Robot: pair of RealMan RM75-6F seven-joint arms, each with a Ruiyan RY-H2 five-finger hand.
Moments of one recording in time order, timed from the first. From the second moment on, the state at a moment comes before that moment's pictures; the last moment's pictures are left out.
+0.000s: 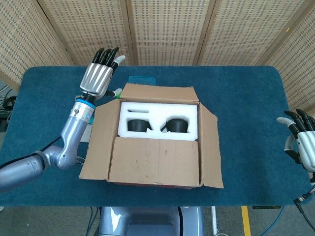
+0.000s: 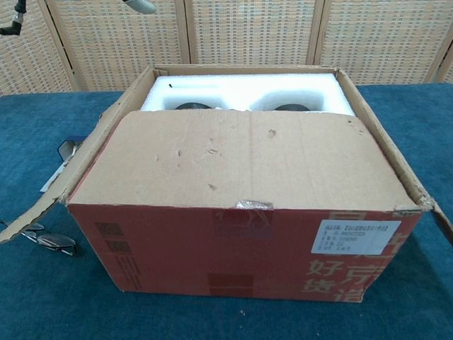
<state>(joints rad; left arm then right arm) -1.04 -1.34 -0.38 -1.42 0.87 0.95 0.47 0.24 -0.79 0.18 -1.80 -1.40 1.36 0.08</state>
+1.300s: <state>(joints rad) -0.85 -1.12 -0.18 -1.89 1.04 0.83 0.22 0.22 -0.81 0.17 -1.79 -1.41 1.37 0.10</state>
